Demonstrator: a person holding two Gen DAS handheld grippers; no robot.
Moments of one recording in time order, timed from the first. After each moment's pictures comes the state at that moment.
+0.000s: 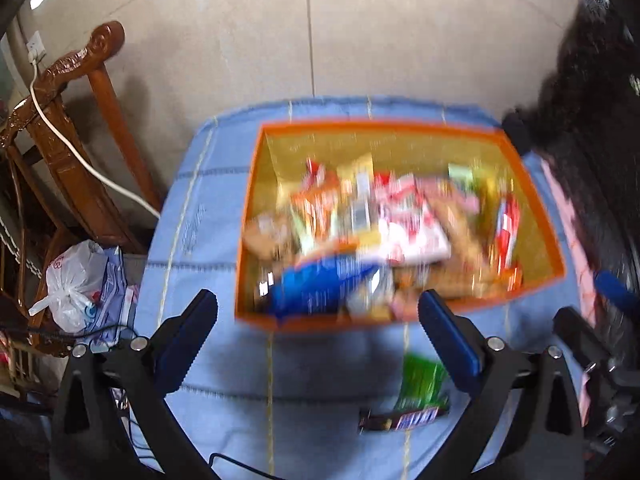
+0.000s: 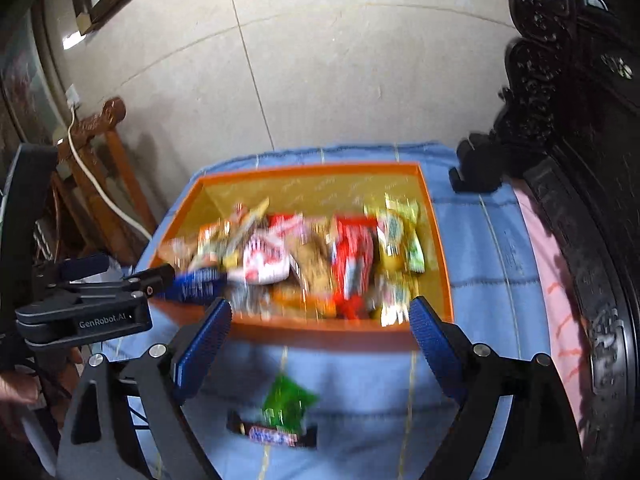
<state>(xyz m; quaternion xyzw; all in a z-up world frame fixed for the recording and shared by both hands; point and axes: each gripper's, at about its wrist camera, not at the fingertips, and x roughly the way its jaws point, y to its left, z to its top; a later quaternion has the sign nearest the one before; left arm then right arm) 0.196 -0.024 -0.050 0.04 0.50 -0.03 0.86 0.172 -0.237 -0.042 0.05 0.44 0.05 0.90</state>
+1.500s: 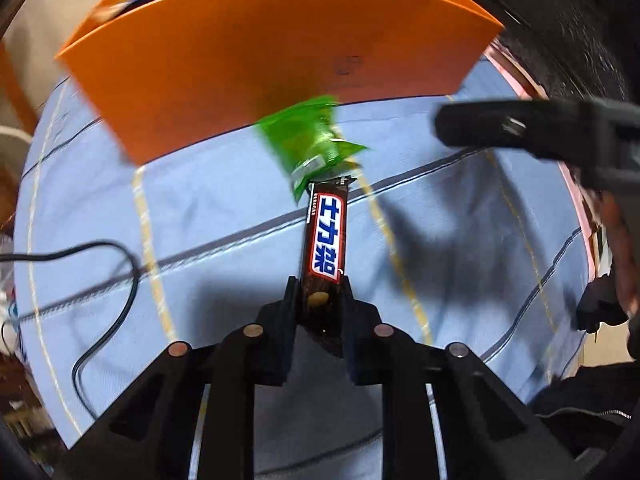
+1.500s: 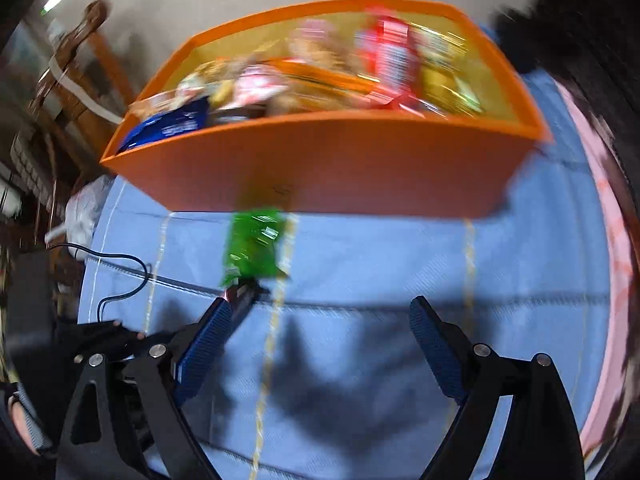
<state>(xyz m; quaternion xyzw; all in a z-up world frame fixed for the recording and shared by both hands) 0.093 -0.009 -0.188 0.07 0.58 -0.22 0.78 0.180 -0.187 -0.141 0.03 0.57 0.11 0.82</state>
